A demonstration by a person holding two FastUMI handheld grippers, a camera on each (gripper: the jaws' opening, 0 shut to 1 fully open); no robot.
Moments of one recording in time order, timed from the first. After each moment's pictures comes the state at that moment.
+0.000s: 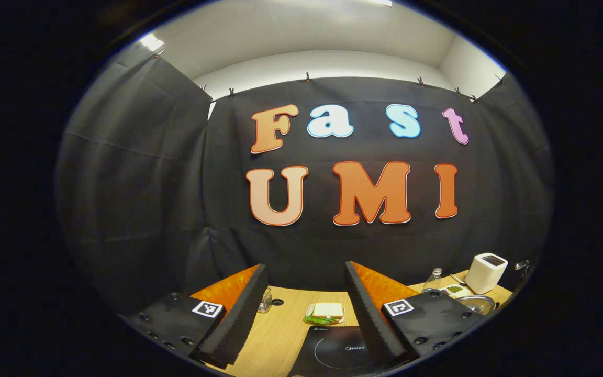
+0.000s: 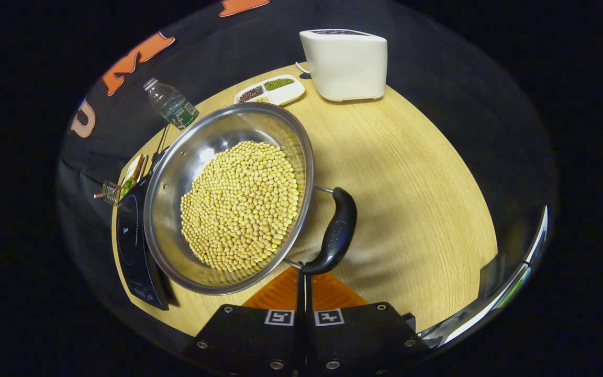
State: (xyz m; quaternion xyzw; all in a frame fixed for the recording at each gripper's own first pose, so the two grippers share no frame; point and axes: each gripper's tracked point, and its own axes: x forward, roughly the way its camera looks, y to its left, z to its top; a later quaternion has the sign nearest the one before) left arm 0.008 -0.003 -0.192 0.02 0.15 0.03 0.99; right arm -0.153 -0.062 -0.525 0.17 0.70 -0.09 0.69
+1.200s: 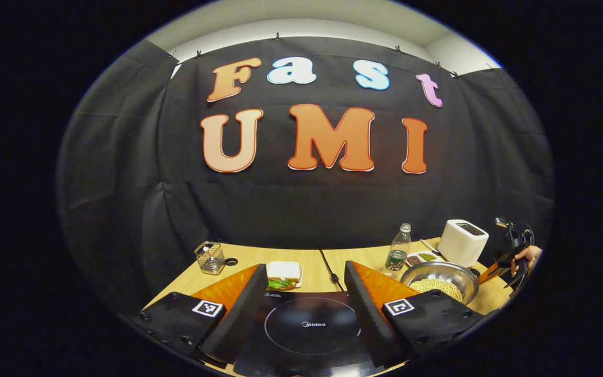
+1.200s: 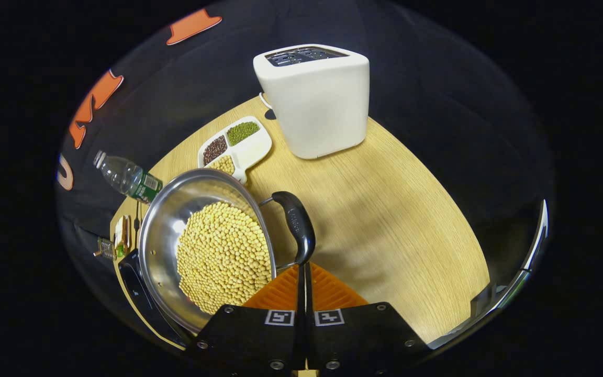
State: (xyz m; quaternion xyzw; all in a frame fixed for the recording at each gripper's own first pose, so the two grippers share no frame) left arm -0.014 -0.107 -0.320 -0.01 0.28 -0.07 0.96; right arm -0.048 -0.121 -0.560 0.20 0.66 -0.17 0.71
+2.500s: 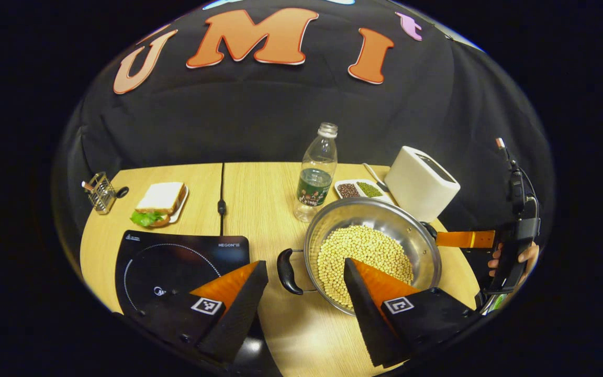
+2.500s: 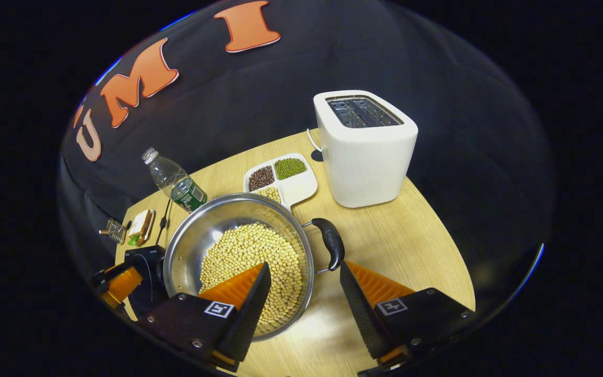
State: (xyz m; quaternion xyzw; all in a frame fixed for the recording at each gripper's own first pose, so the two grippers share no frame) left arm -0.027 -0.334 -0.504 -0.05 0.52 -0.19 0.83; right arm 0.000 -0.111 -0.533 0.13 0.58 -0.10 0.80
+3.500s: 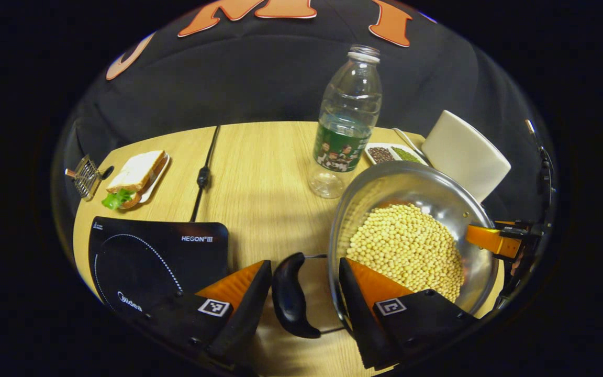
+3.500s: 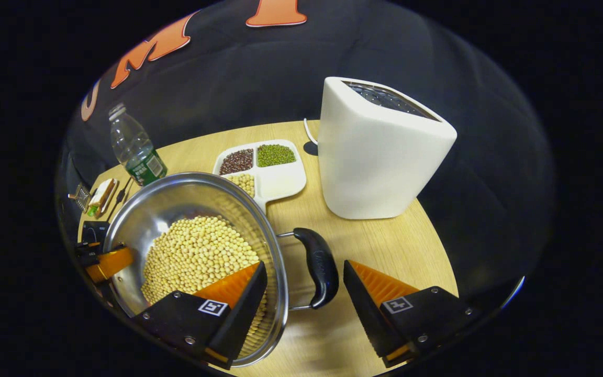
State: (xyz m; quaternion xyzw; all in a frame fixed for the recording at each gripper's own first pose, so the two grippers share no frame) left arm -0.017 -0.345 -0.614 -0.03 0.58 -0.16 0.80; right arm 0.013 -0.131 -0.605 0.03 0.59 -0.09 0.80
